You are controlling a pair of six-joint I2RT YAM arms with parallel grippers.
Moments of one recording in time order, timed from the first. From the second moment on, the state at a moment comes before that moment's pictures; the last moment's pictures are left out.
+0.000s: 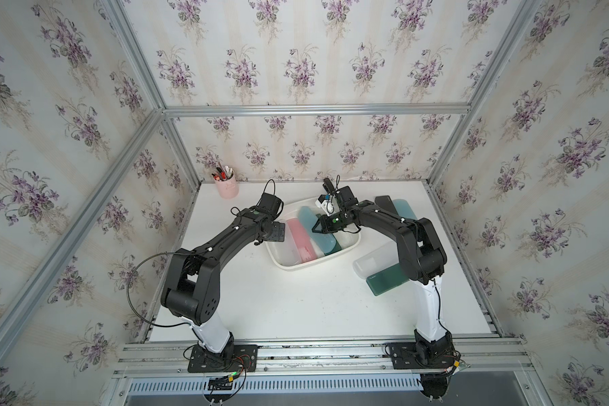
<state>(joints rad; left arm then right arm) -0.35 1.70 1.27 -0.70 -0.24 -0.30 0.49 2.17 1.62 -0.47 -0.59 0.20</state>
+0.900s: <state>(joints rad) -0.35 1.67 1.26 -0.73 -0.25 -0.30 0.48 2.15 1.56 -0.31 -0.80 0.30</state>
